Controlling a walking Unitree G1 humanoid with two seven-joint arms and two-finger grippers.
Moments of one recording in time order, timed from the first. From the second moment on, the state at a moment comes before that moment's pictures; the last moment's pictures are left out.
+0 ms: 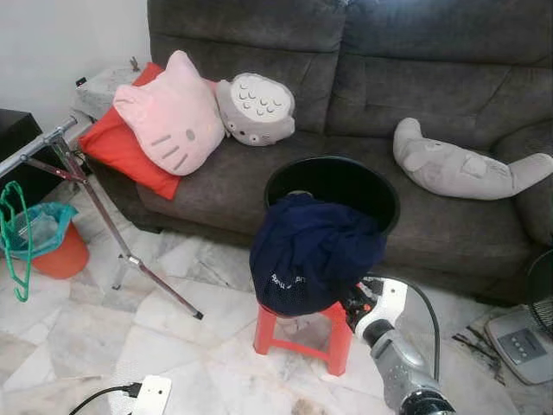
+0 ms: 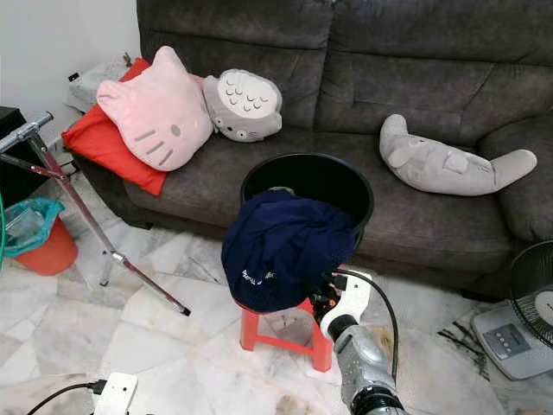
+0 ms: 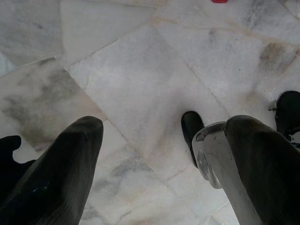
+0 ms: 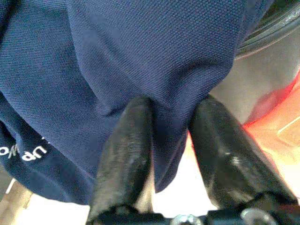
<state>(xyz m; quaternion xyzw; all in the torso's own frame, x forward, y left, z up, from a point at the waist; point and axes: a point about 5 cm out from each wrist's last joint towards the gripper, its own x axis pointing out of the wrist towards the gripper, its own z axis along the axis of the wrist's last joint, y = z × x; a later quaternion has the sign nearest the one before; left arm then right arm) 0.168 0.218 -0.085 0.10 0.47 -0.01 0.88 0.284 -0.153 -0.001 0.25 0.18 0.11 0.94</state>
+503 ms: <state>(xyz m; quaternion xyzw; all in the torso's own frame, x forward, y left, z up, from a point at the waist) 0.168 0.218 -0.085 0.10 0.47 -0.02 0.88 0.292 -0.142 0.012 0.25 0.14 0.13 0.95</state>
